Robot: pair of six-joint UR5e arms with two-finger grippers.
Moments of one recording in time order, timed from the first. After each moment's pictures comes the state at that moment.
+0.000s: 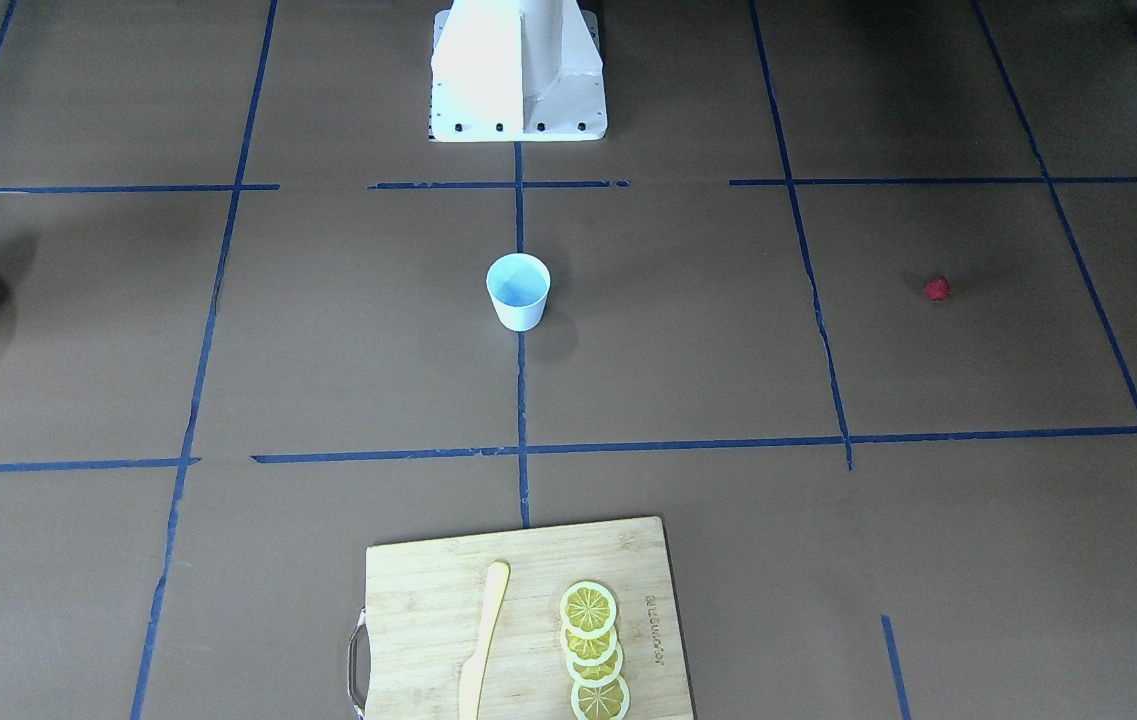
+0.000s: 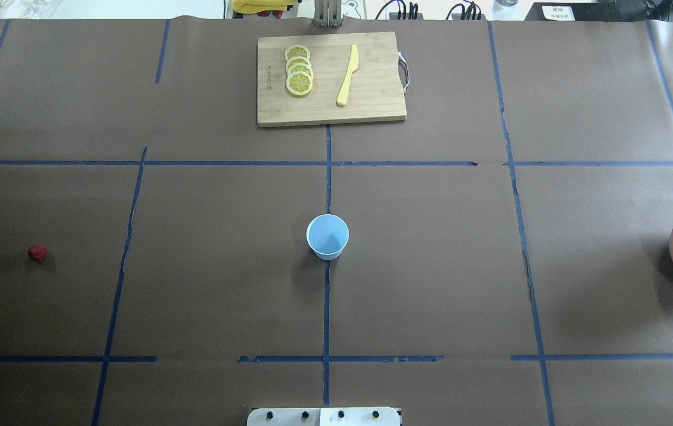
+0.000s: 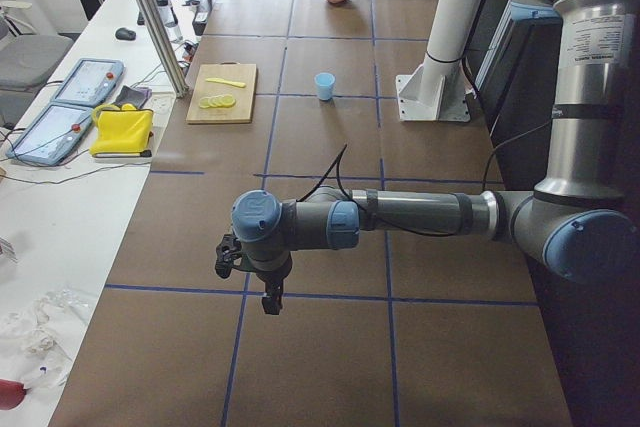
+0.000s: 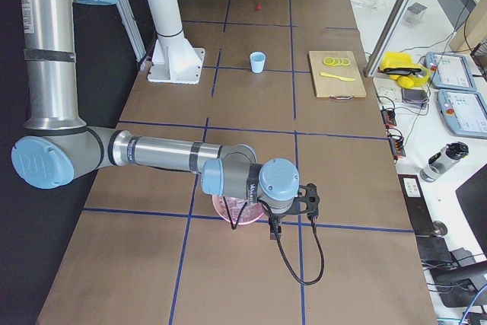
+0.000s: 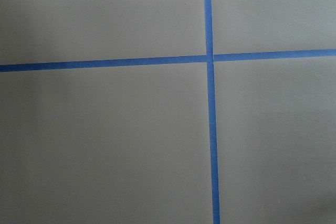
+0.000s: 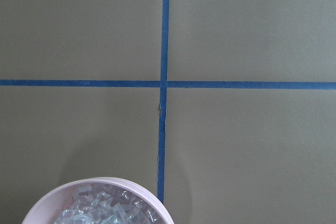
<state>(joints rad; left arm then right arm) -1.60 -1.57 -1.60 -1.50 -2.36 0.11 1.68 -1.58 1.54 -1.56 2.46 -0.11</state>
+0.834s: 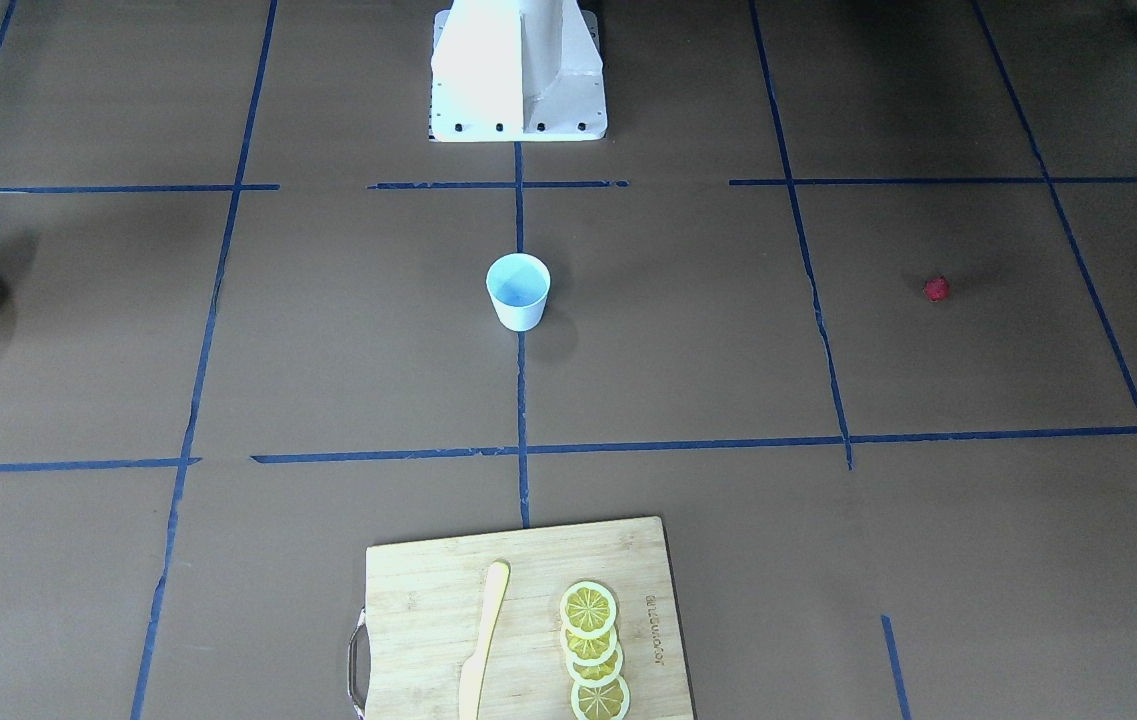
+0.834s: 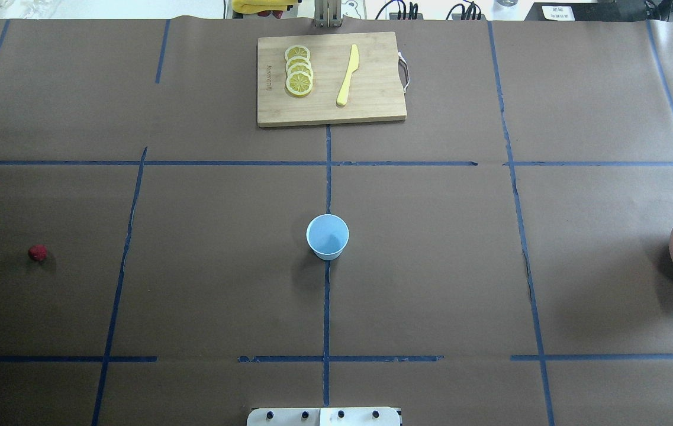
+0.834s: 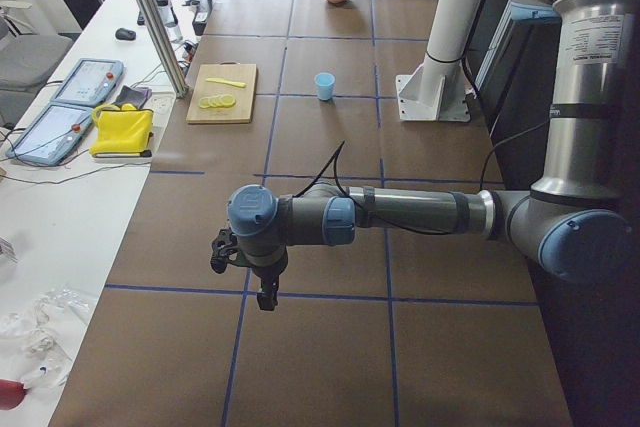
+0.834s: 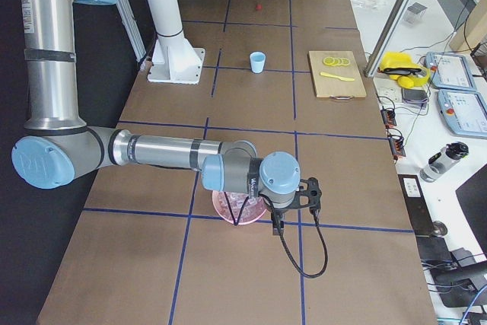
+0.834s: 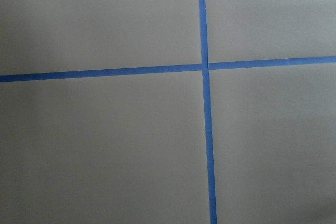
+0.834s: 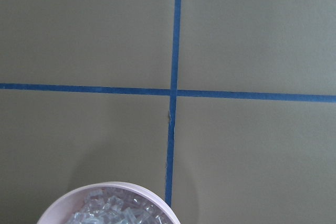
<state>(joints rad) -1.60 -1.58 -1.60 -1.50 -2.36 0.11 1.68 -1.58 1.59 -1.57 2.46 -0.11</state>
